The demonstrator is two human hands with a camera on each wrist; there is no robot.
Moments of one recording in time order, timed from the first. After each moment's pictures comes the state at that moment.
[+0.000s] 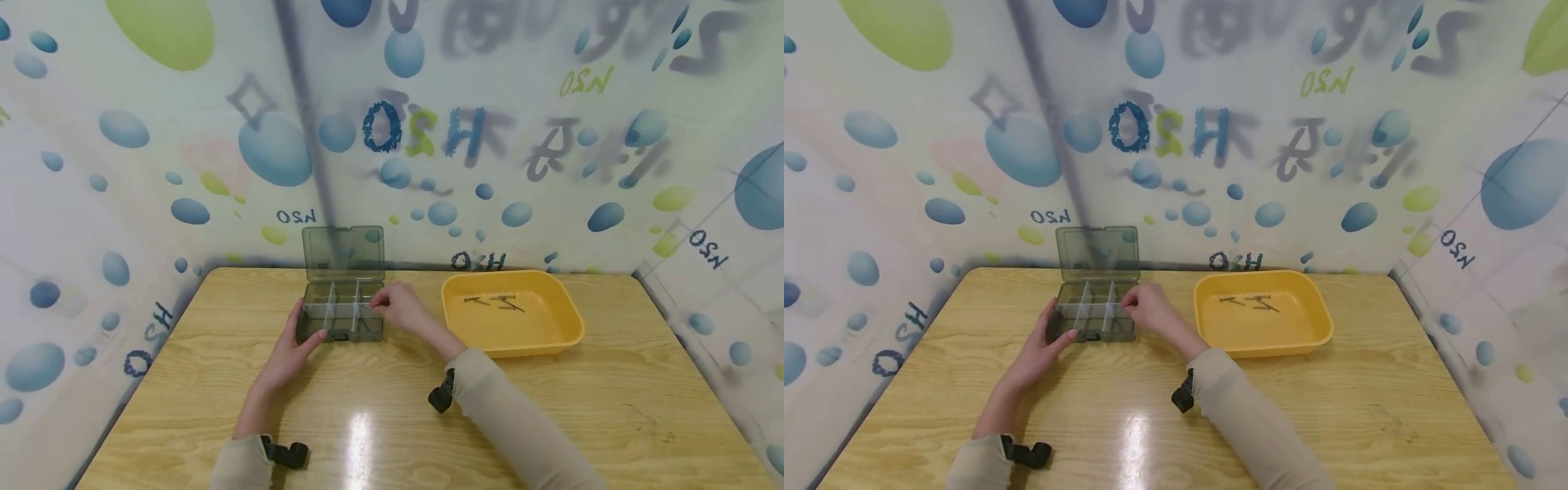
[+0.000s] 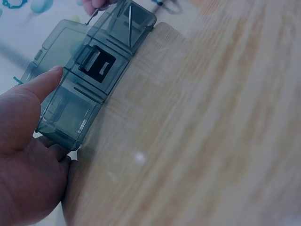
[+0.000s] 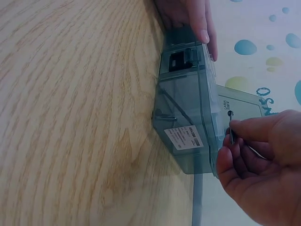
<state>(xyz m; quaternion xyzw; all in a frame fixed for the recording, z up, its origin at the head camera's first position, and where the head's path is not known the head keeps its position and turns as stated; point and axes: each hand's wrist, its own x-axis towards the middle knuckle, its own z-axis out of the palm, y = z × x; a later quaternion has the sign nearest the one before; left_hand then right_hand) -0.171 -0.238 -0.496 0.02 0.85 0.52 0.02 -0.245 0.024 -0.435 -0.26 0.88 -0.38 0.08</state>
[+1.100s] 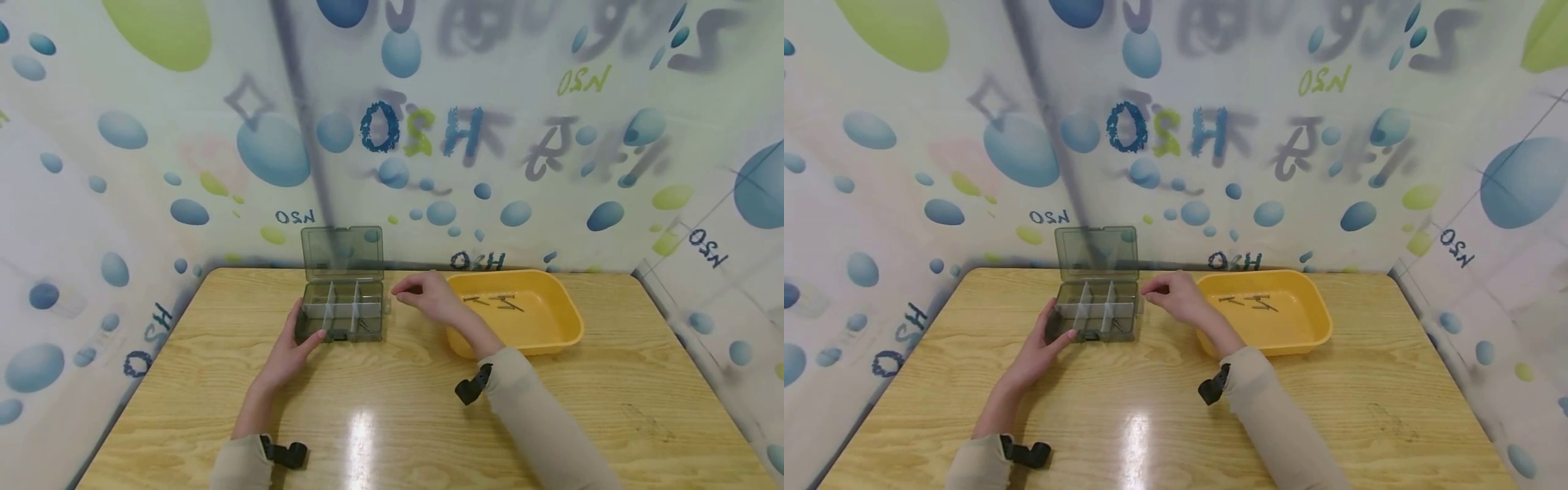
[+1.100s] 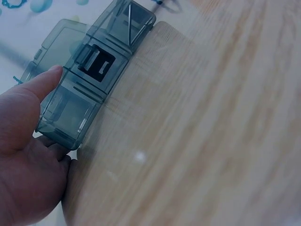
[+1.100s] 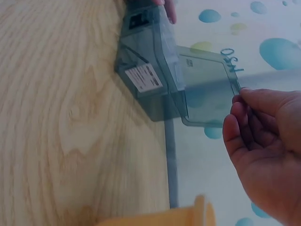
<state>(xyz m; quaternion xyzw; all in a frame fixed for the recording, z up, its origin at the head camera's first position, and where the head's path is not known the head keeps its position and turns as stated) -0.172 -0.237 -0.498 0.02 0.86 0.51 0.02 -0.249 0.084 -0.419 -0.25 0.85 -0.46 0.08</state>
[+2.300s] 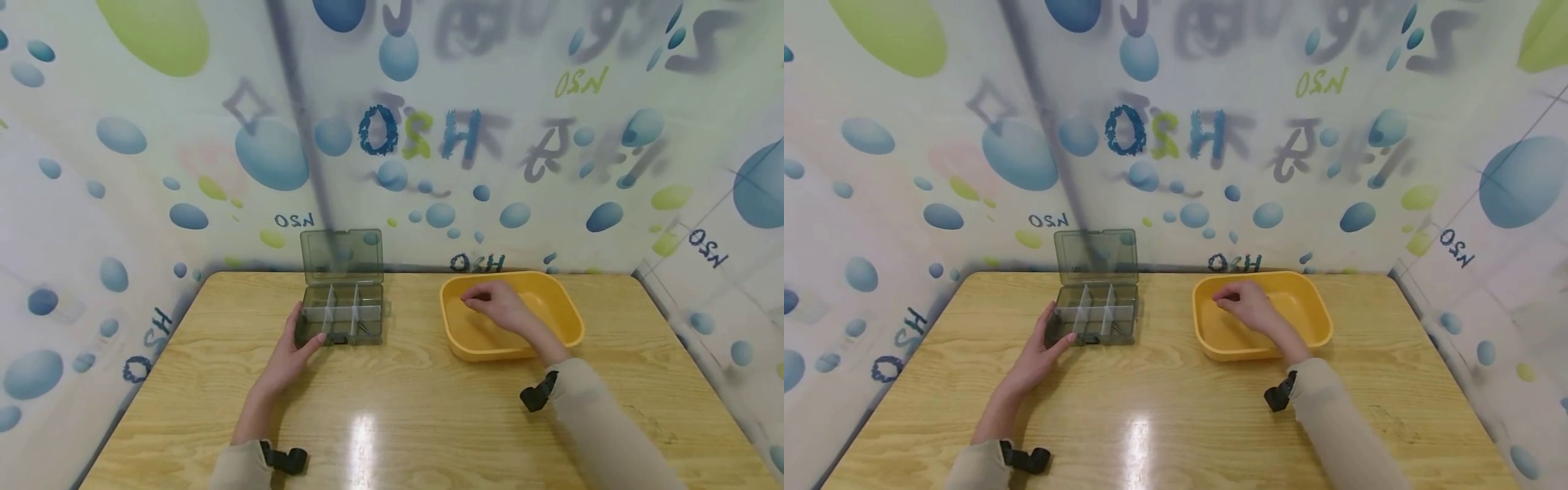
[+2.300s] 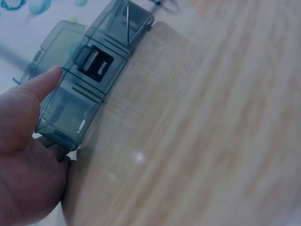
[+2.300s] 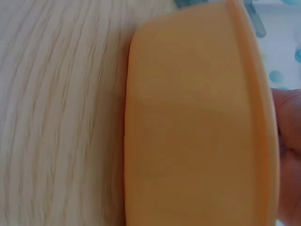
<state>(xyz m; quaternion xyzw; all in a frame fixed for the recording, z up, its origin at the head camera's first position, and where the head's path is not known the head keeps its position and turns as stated) -0.169 -0.235 -0.495 0.02 0.85 0.52 0.02 -0.252 0.197 -0.445 -0.18 0.89 -0.41 0.07</state>
